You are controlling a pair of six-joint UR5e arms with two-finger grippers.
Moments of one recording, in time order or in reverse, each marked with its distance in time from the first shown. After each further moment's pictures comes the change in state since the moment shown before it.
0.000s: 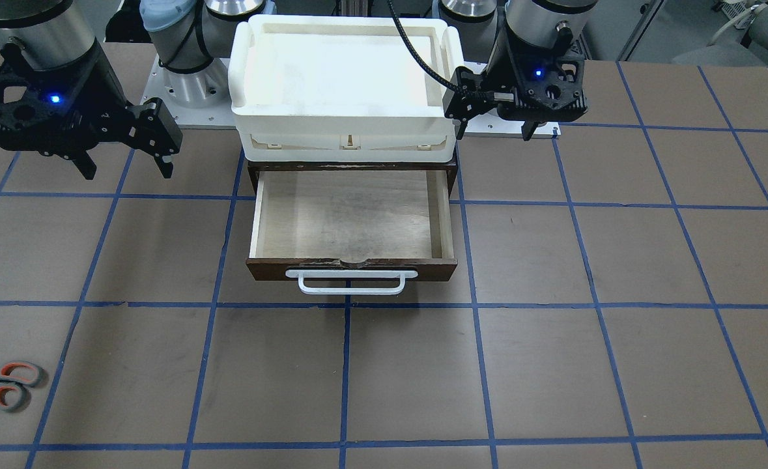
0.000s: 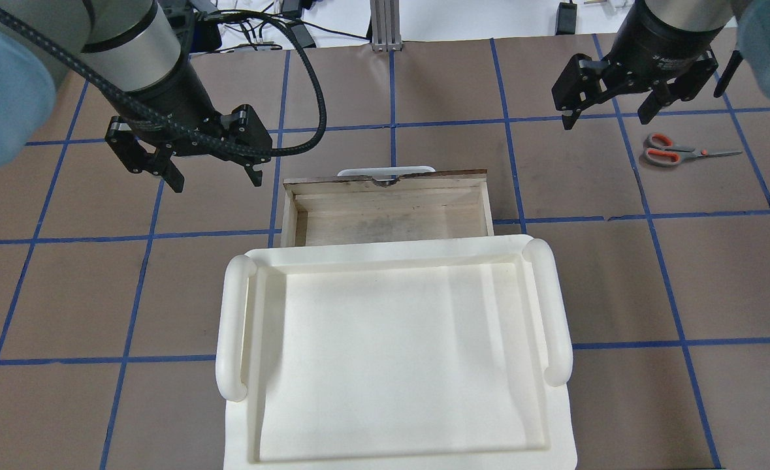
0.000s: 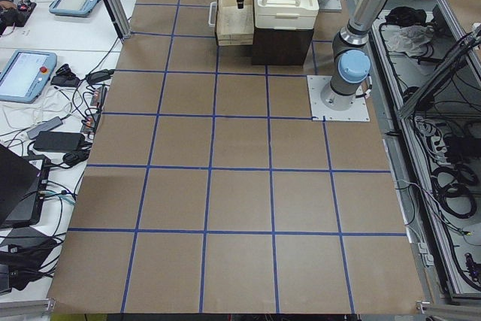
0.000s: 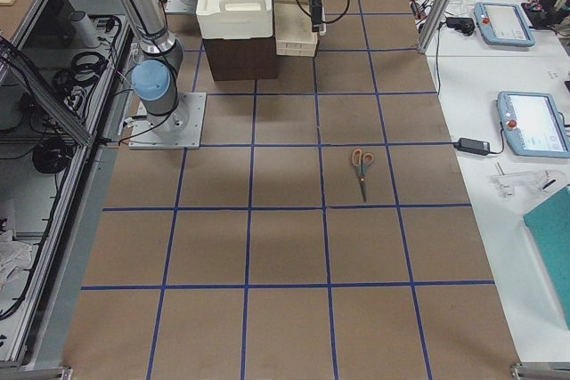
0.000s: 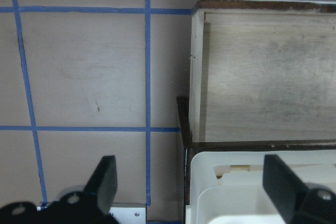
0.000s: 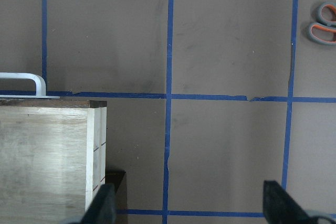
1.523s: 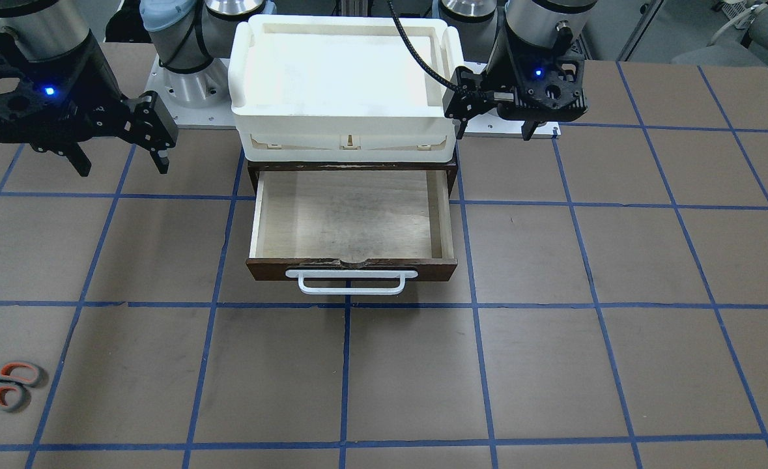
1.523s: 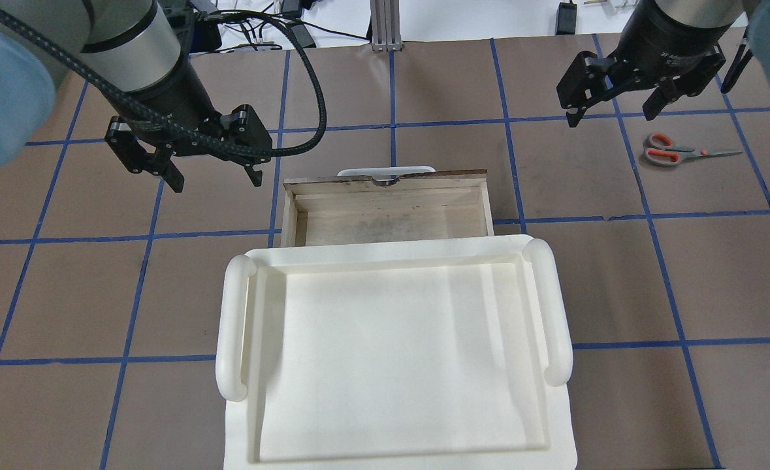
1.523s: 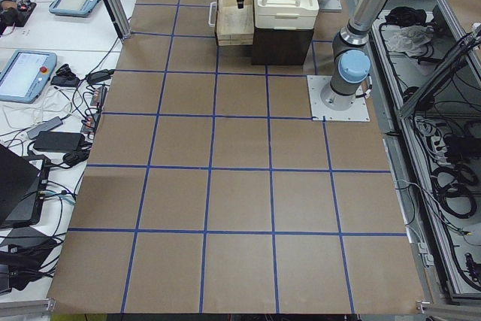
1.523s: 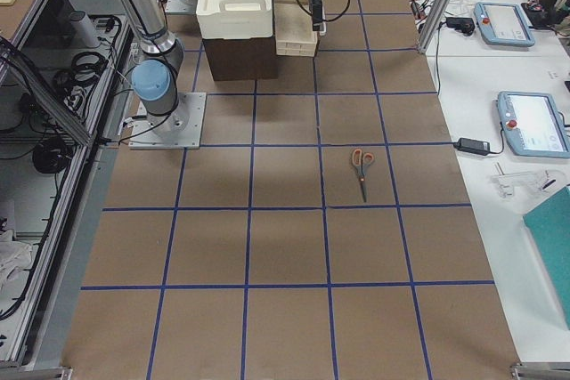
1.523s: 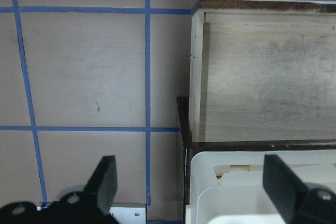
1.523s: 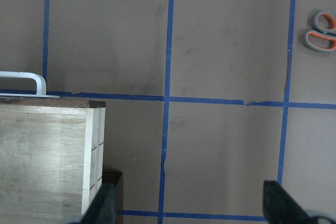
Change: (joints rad) left arm 0.000 0.000 0.000 0.000 0.000 0.000; right arm -0.006 -0.012 -0.001 0.001 0.001 -0.030
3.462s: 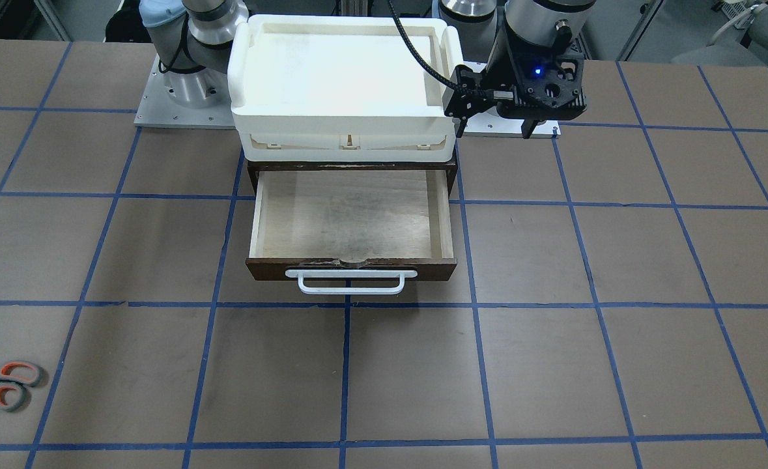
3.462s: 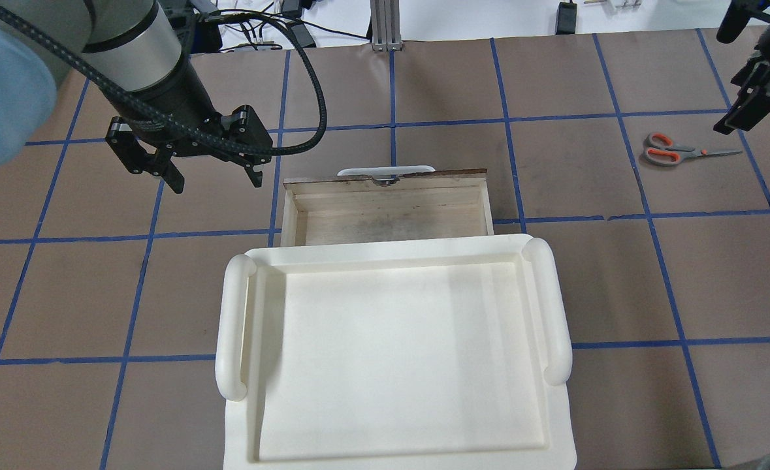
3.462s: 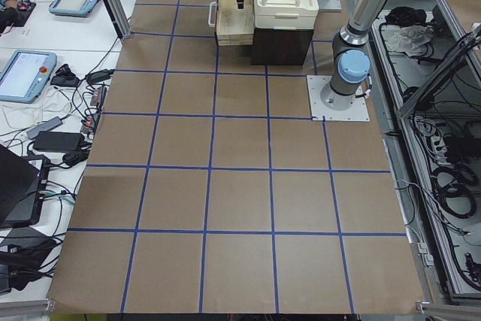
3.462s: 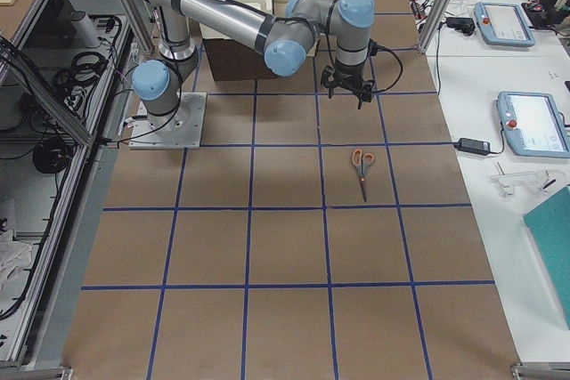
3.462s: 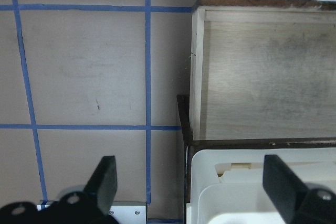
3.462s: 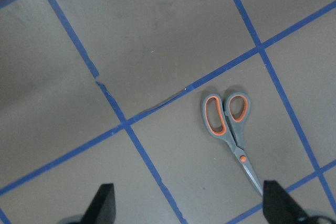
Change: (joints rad) left arm 0.000 0.000 0.000 -0.007 0.000 0.000; right arm -0.395 0.282 -0.011 -0.281 0.009 -1.453
